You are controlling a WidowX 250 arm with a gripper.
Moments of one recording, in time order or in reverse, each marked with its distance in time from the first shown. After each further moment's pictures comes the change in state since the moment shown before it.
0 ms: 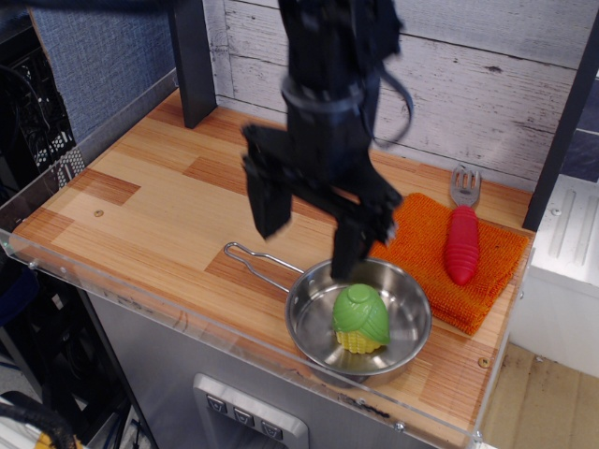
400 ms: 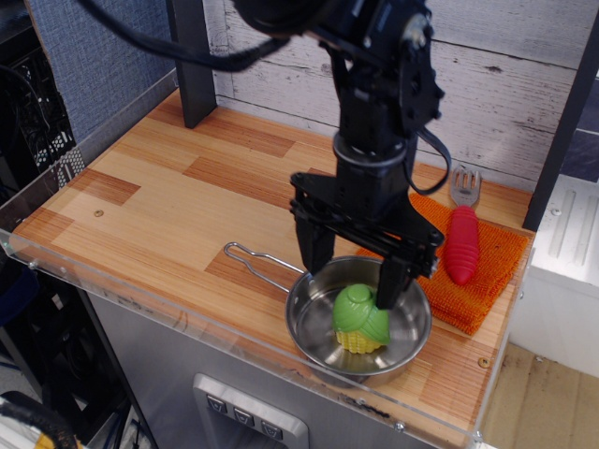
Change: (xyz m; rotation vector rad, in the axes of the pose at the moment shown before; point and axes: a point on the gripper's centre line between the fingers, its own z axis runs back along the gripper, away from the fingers) arm 0.023 -0.019 -0.039 -0.040 -0.002 0.033
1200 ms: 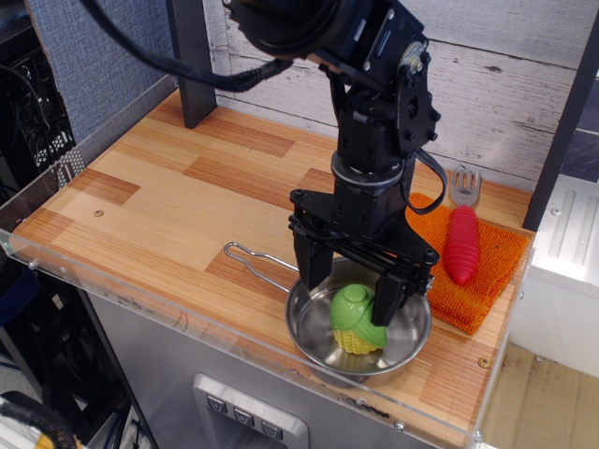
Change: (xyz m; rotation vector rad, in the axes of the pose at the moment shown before) arm -0.007 0.000 -0.009 0.000 0.022 -0.018
